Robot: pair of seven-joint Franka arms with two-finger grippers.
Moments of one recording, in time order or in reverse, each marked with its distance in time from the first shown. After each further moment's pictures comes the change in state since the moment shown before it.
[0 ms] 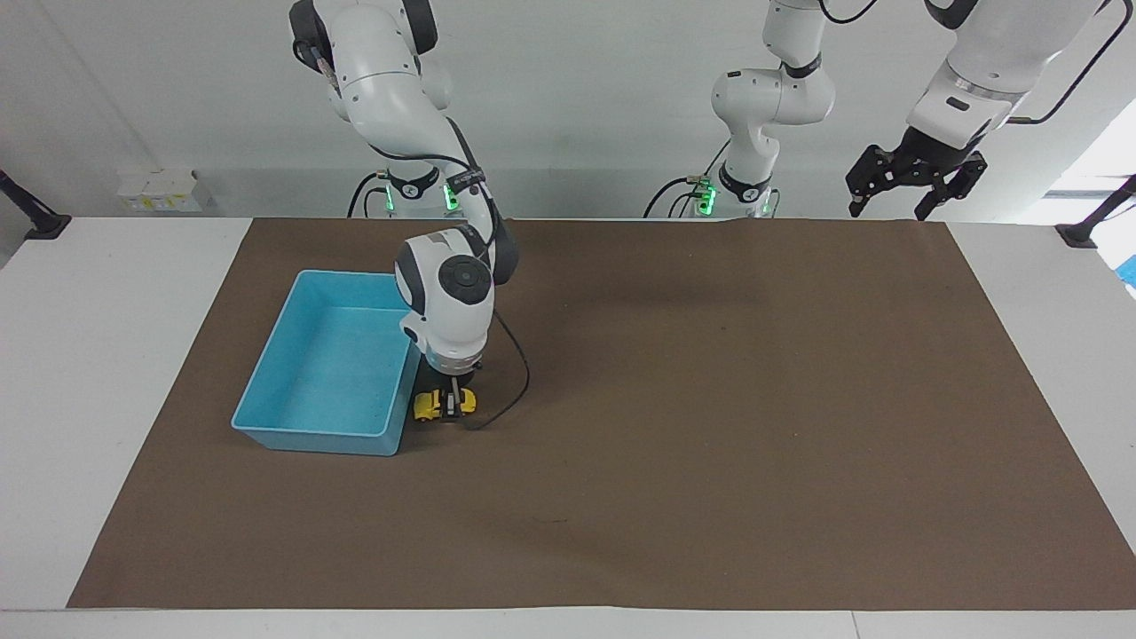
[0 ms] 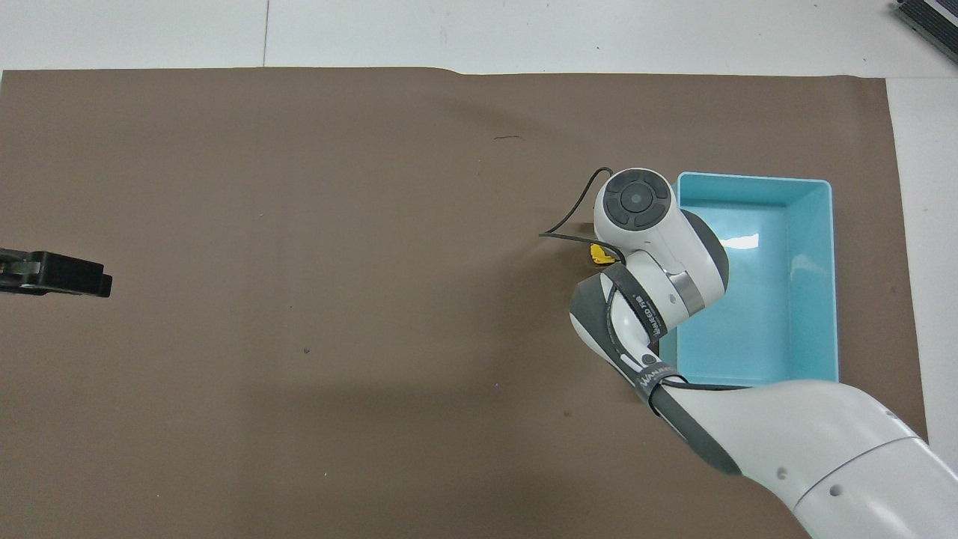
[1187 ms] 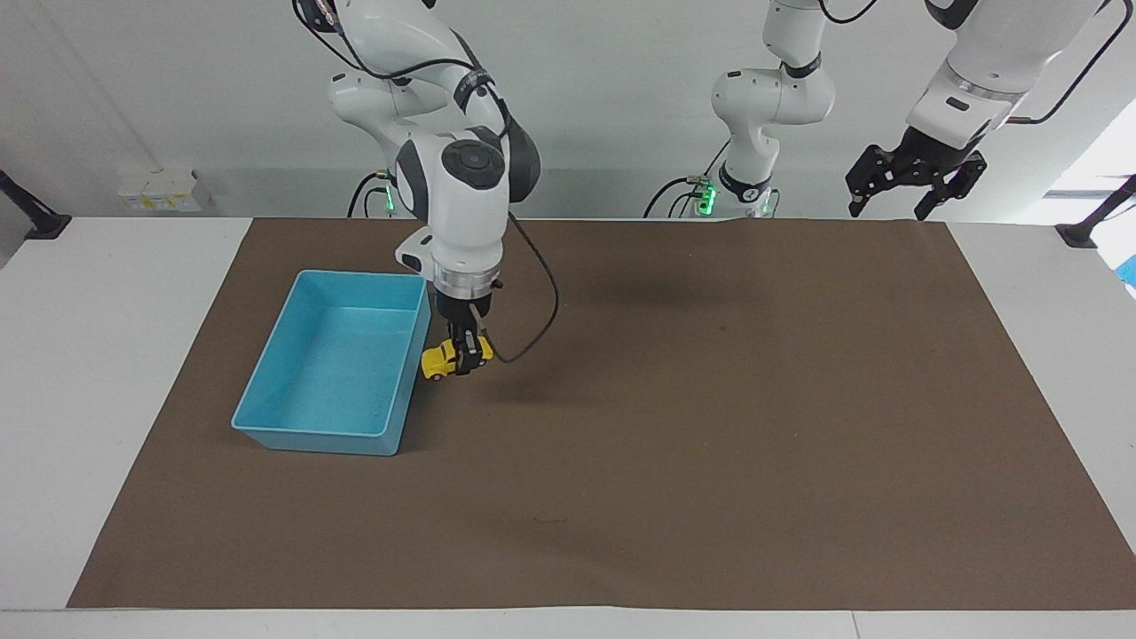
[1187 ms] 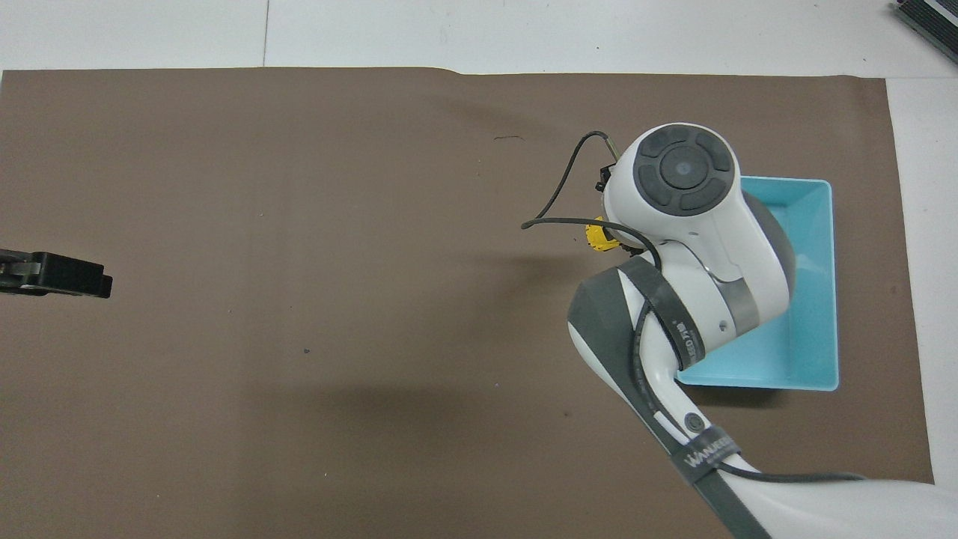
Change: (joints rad) left arm 0.000 0.000 0.000 0.000 0.000 -0.002 0.000; right arm 0.052 -0.229 0.004 0.122 0.157 -0.234 -0.322
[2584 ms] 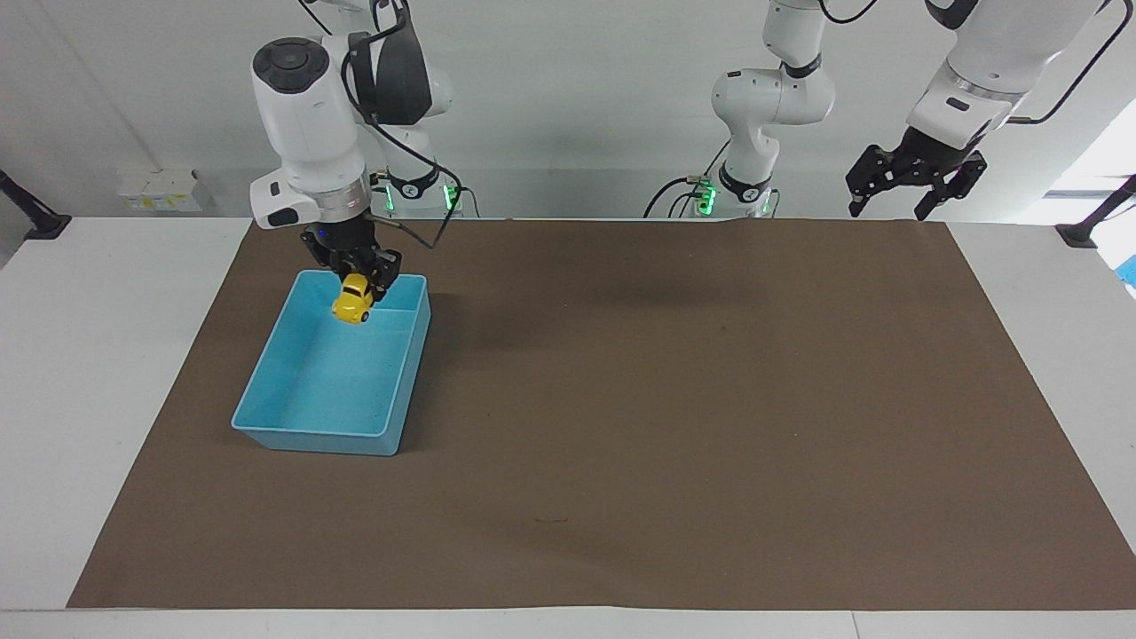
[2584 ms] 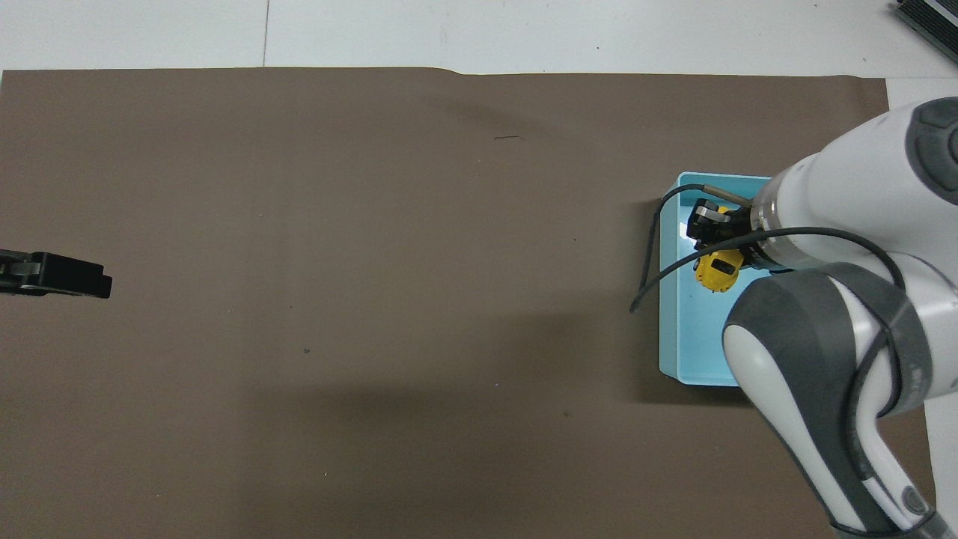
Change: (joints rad) left arm 0.000 0.000 0.001 0.000 0.000 -0.001 0.000; right arm -0.259 -0.247 -0.003 -0.139 0.157 -0.170 -1.198
